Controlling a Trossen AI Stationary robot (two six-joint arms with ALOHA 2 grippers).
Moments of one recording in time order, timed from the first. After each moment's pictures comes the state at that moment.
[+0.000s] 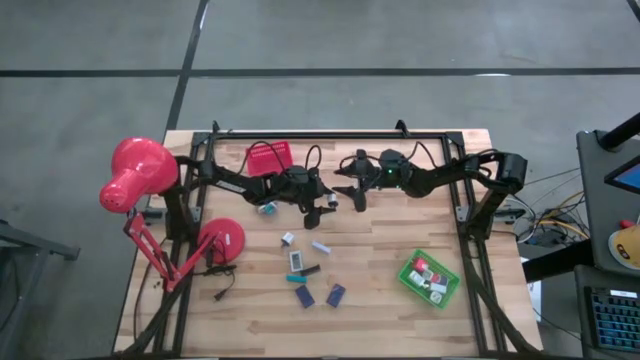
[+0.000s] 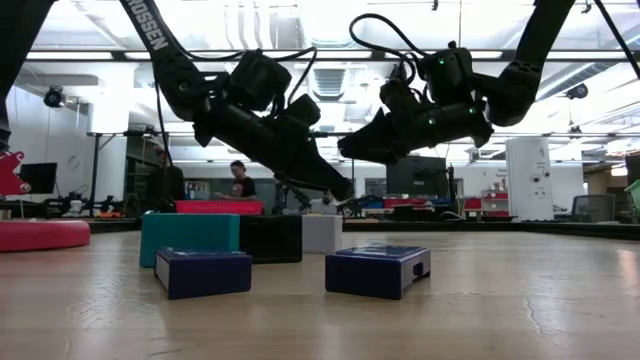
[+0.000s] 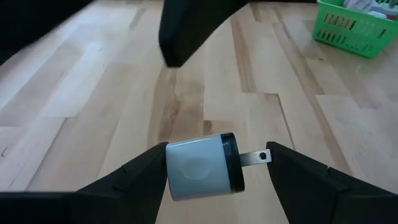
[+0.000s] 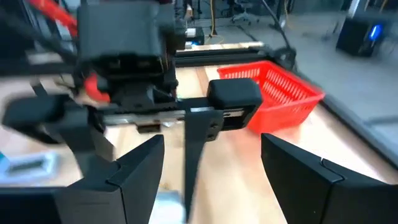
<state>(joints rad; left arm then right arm) 0.25 1.86 0.83 0.52 0.22 0.11 -0.39 1.71 0.63 0.87 -0.32 0.03</state>
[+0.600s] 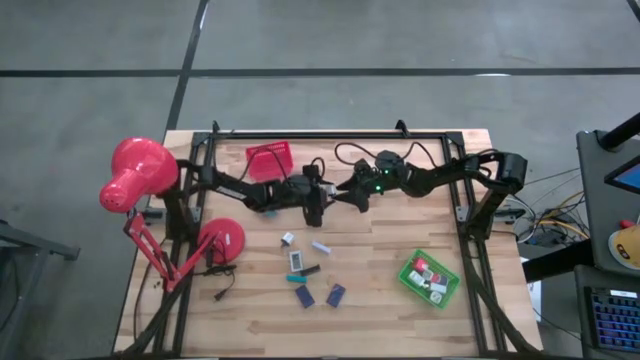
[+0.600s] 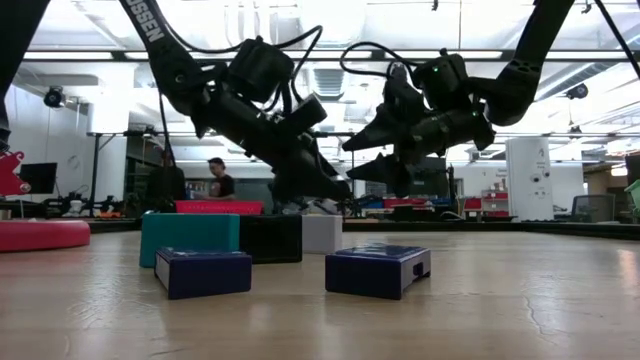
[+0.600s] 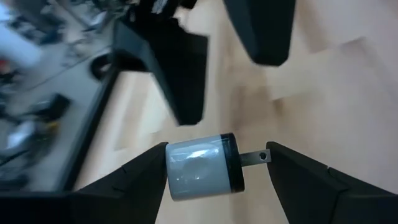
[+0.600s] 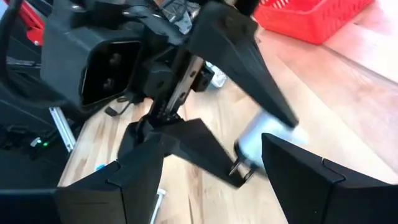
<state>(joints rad) 0.17 1.86 0.84 0.52 -0.17 0.50 -0.40 1.71 0.63 0.74 -0.47 0.52</state>
